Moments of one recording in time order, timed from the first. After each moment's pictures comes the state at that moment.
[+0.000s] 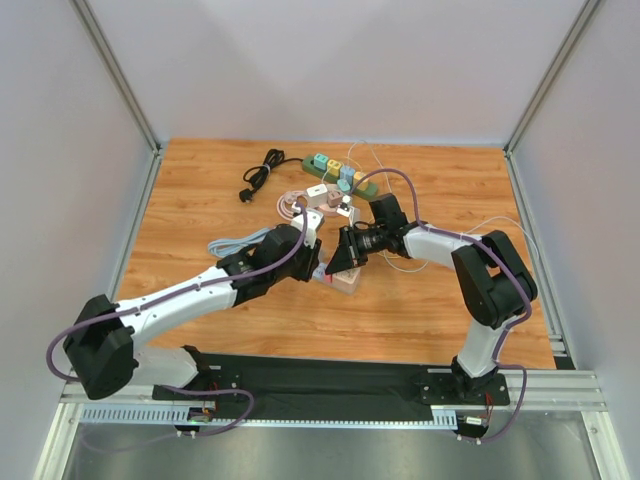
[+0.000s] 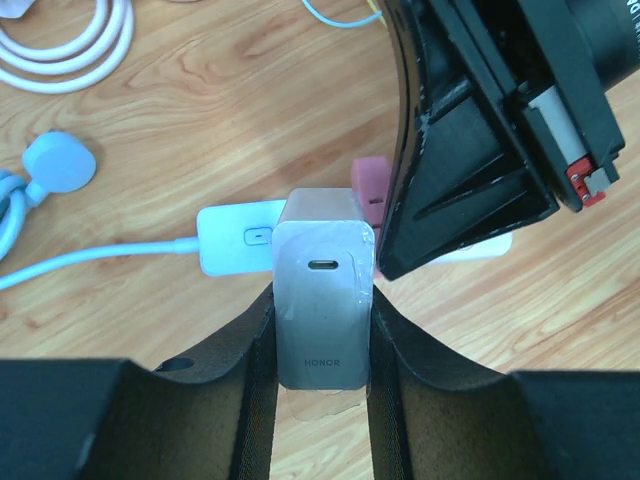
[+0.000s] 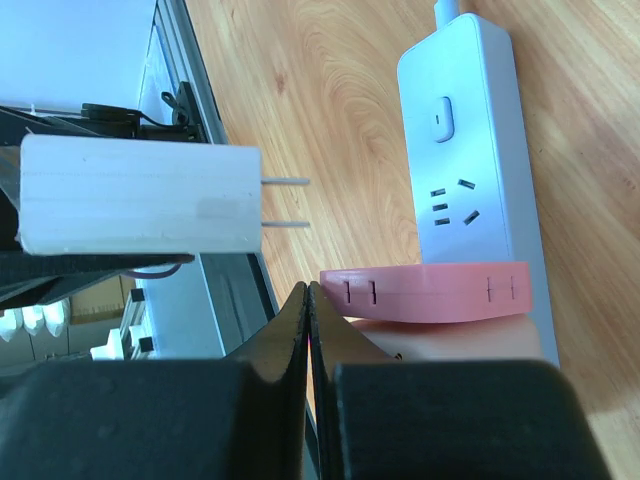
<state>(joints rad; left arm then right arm) -0.86 1.27 0.84 -0.19 -0.20 -0.25 0.47 1.81 1.02 -0.05 -0.97 0.35</state>
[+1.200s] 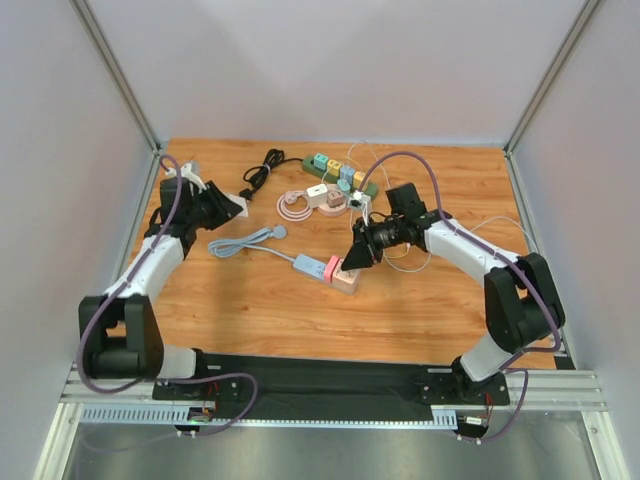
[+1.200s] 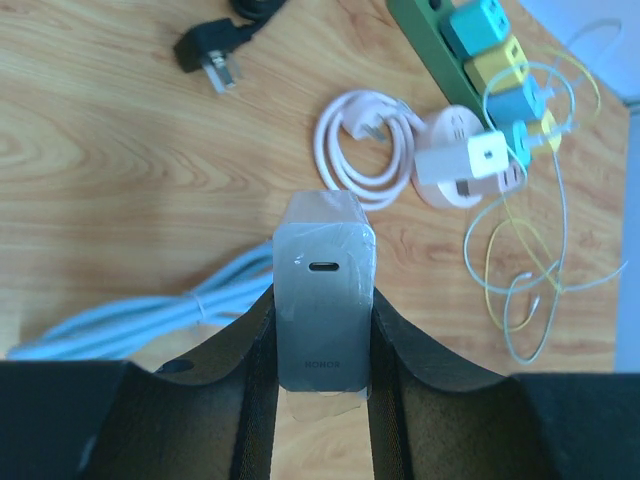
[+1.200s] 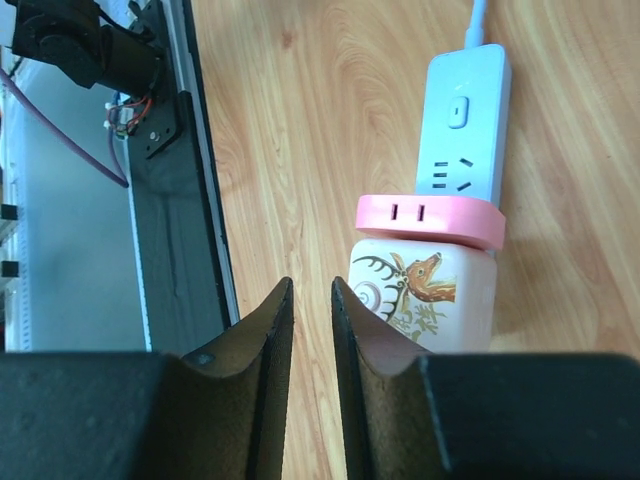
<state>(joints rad) -0.01 1.31 0.87 -0.09 0.31 -0.53 0.43 1.61 1.07 -0.38 -1.01 -0.14</state>
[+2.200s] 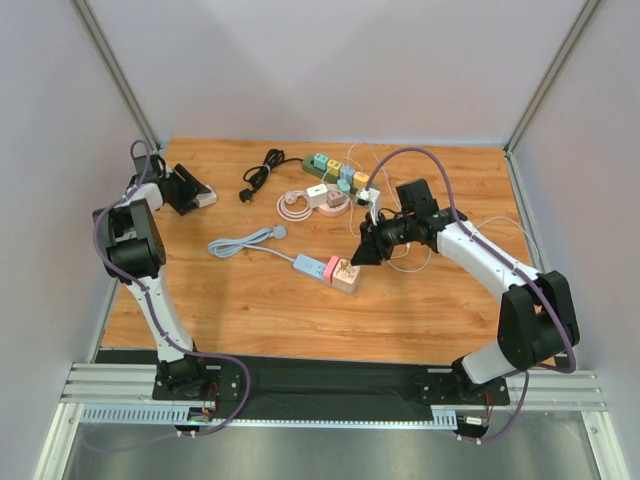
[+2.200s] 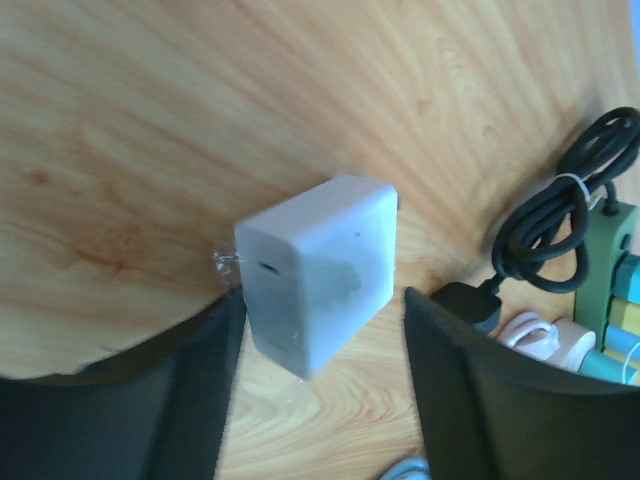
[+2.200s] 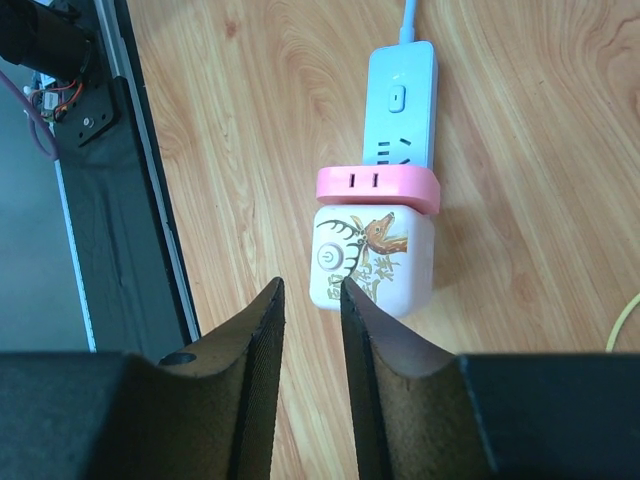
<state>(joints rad) 0.30 2.16 1.54 -0.23 0.43 -0.60 0.41 1.50 1.09 -0.50 -0.86 -0.27</state>
